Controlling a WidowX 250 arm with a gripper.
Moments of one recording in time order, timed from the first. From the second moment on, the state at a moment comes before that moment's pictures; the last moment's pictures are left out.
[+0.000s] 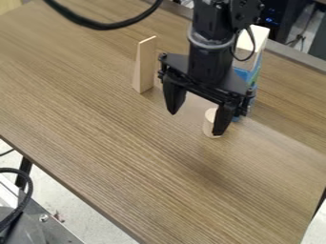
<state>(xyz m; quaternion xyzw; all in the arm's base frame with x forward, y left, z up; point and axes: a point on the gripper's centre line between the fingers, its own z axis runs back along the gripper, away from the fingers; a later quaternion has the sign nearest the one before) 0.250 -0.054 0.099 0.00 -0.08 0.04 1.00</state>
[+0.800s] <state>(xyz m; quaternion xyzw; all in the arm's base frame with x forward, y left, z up) 0.271 -0.062 0.077 0.00 -0.08 0.00 1.00</state>
